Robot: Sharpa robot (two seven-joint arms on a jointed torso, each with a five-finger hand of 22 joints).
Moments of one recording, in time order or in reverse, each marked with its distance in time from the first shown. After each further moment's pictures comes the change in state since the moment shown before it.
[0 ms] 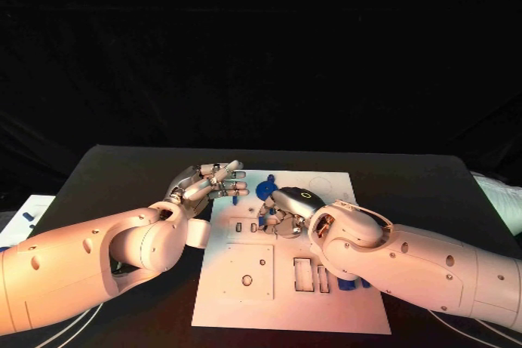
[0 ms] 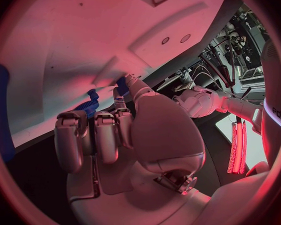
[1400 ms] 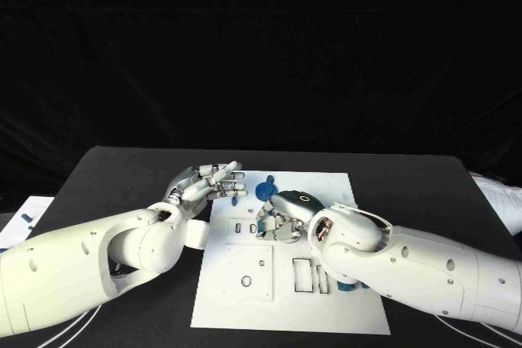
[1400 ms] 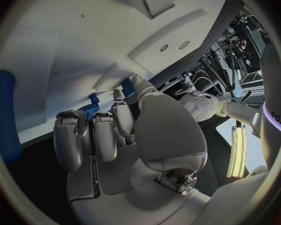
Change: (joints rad) left arm 0.000 0.000 0.000 -0.001 0.001 0.000 -0.001; left_hand 0.000 0.000 0.003 -0.003 0.000 0.000 0.000 0.000 0.000 0.000 0.000 0.000 0.000 0.000 0.000 0.000 0.001 0.000 0.000 0.000 0.000 -0.002; right arm -0.003 -0.008 -0.005 0.019 -0.033 0.020 -0.026; right_hand -0.086 -0.086 -0.077 0.043 -0.011 -0.107 0.029 -0.046 -0.020 -0.045 0.048 -0.194 0.000 0.000 0.029 -0.037 0.000 0.000 0.002 0.024 -0.016 0.000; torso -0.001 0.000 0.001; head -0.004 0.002
